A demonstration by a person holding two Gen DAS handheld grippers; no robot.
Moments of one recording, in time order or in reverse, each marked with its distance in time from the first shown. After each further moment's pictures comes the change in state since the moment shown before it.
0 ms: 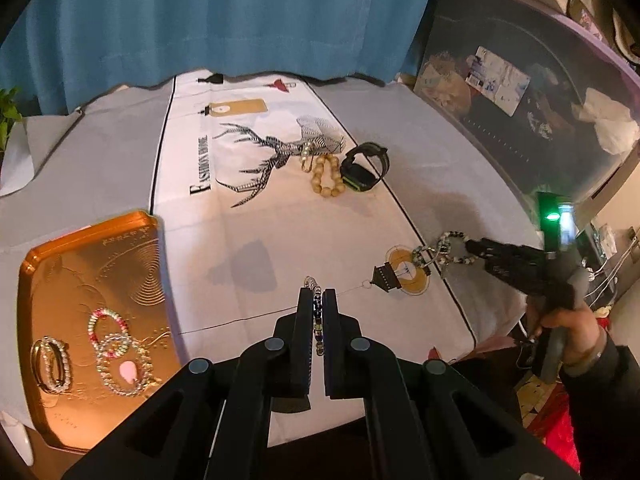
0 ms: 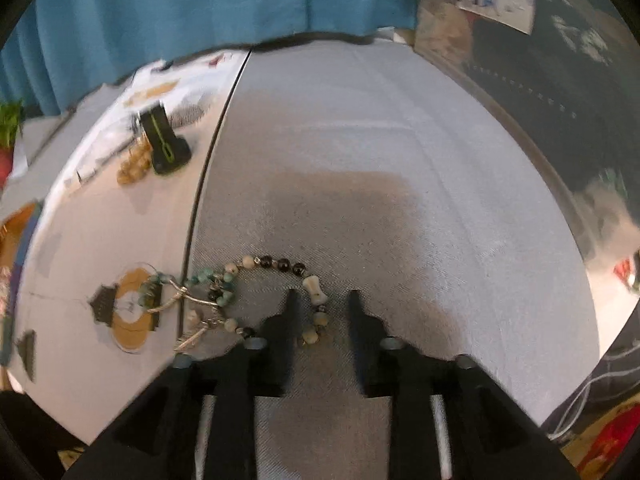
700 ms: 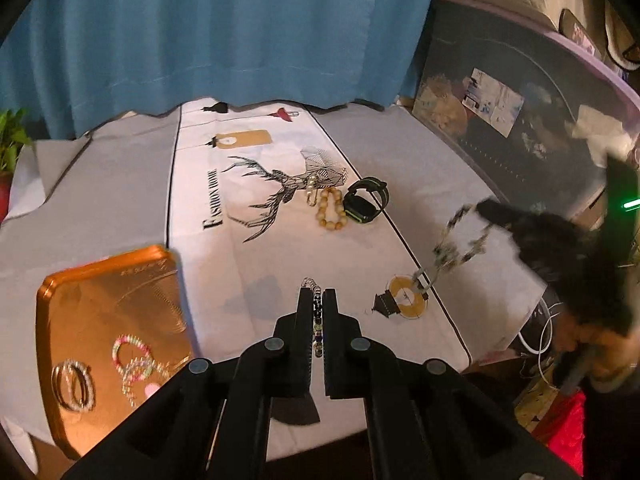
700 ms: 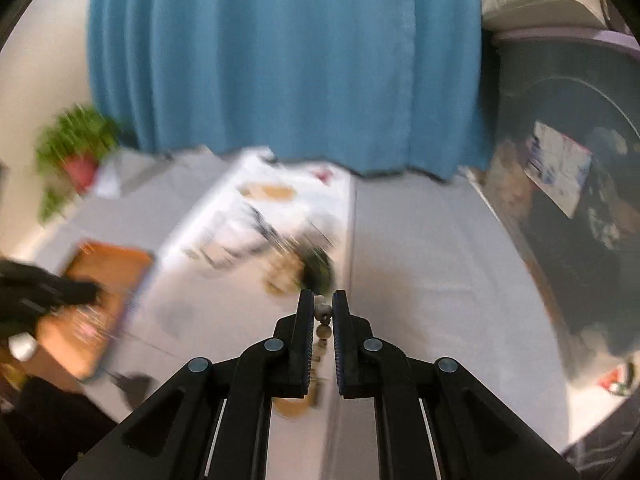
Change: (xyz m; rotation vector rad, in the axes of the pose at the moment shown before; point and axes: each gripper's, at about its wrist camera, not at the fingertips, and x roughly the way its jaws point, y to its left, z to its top) left arm -0.035 0.003 0.017 0.012 -0.074 0.009; right arm -0.104 0.098 0.039 -0.238 -0.268 0.112
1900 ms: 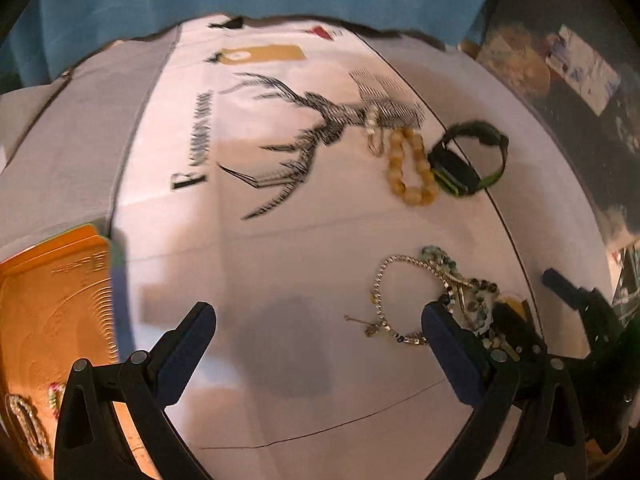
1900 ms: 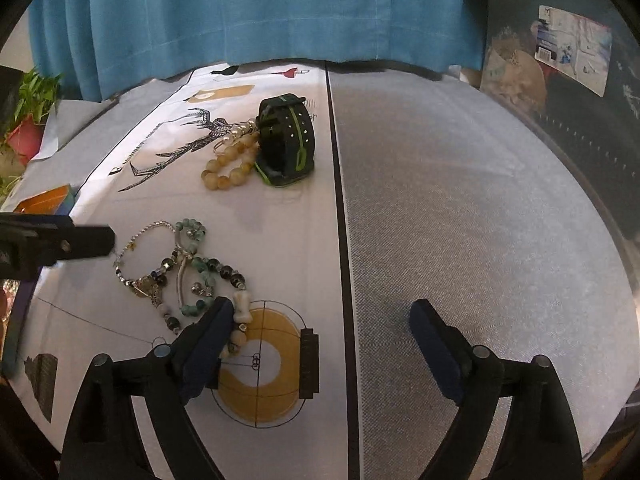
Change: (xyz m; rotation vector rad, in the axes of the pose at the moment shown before) left arm 0.162 0.035 0.014 -0.053 0.221 0.079; right arm 0.118 0.002 -0.074 0.114 0.172 -0.055
